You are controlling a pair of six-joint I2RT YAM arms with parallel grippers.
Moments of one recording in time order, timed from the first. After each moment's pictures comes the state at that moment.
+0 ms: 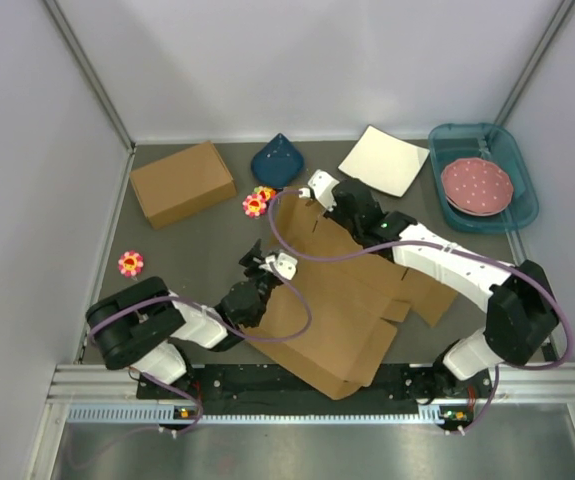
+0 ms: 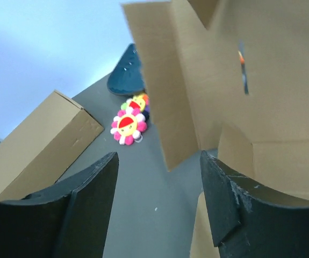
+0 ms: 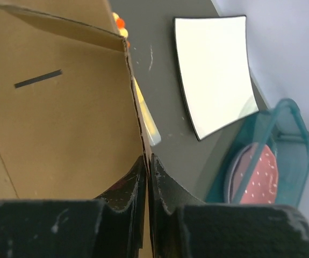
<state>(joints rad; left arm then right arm) -0.98 1.55 0.27 1.32 -0.65 0.50 0.72 1.51 1.16 -0.26 0.40 -0.49</state>
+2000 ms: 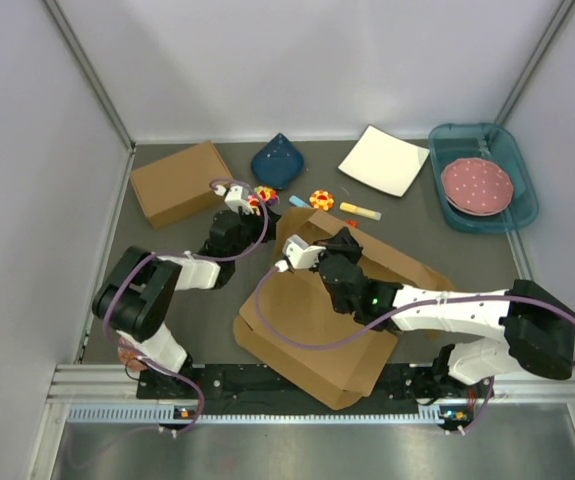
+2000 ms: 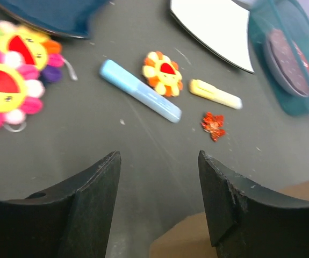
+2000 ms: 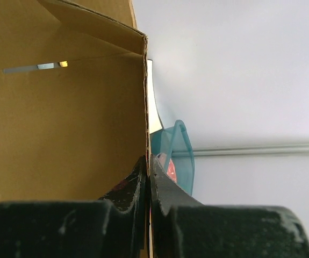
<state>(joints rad) -0.43 1.63 0.62 0.81 0.09 -0.58 1.15 1.34 0.73 0.33 0.97 -0.96</state>
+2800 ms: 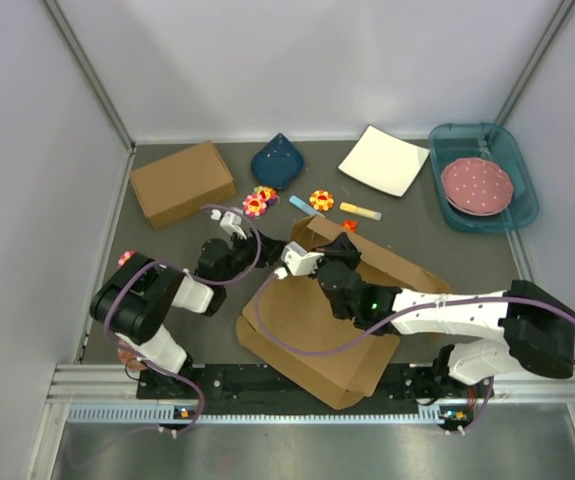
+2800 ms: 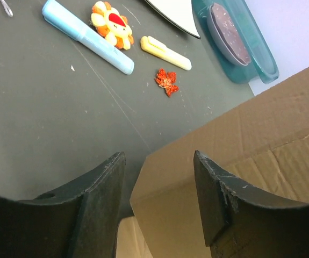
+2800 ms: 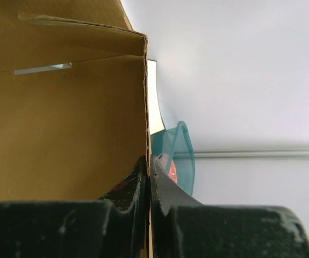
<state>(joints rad) -0.44 1.64 0.39 1.14 0.31 -0.73 1.17 1.34 0.72 0.33 0.98 -0.96</state>
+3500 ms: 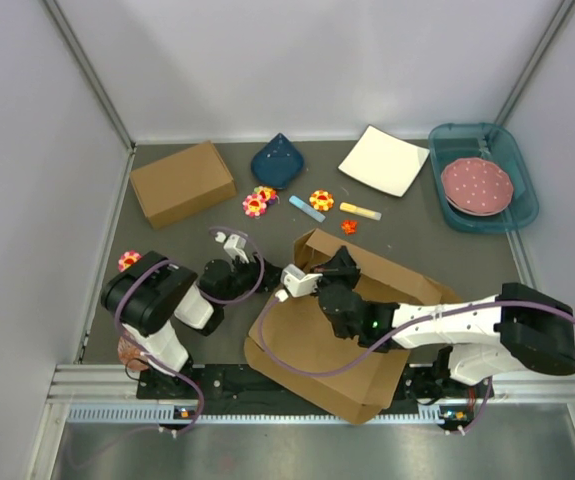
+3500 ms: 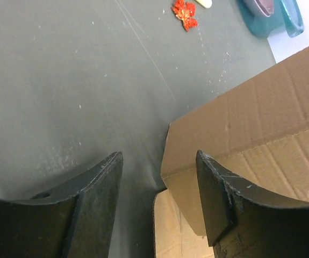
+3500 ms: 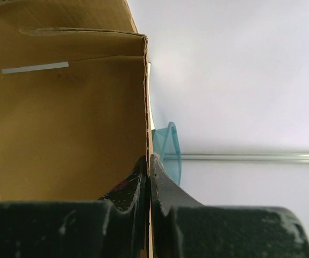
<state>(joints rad) -0.50 1.71 0.21 1.28 0.30 -0.73 1.28 1.34 0.61 0.42 1.07 -1.03</state>
